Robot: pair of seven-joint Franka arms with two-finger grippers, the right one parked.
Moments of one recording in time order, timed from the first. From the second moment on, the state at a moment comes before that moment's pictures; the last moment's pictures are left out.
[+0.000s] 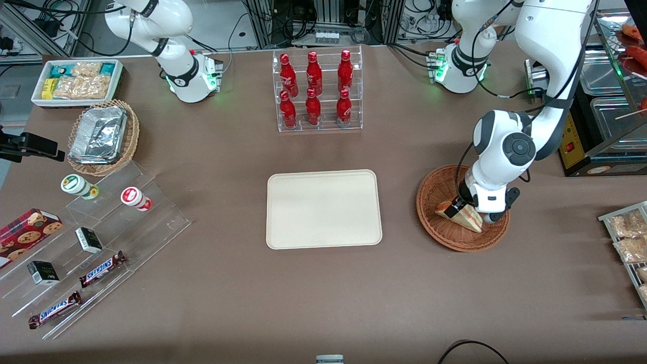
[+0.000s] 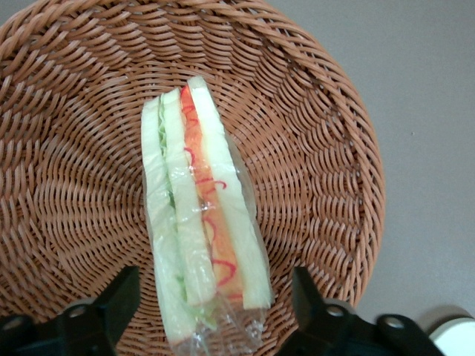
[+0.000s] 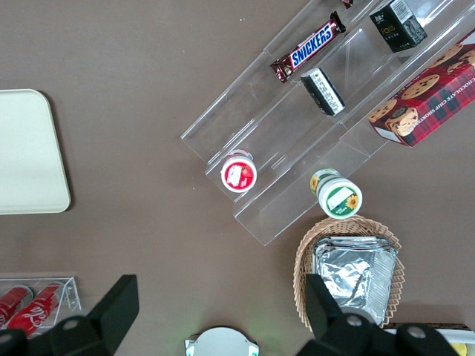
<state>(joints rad) -0.08 0.27 -0.14 -2.21 -0.01 2.52 -0.98</state>
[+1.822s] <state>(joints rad) -0.55 0.46 -0.16 -1.63 0.01 2.15 -0.92</state>
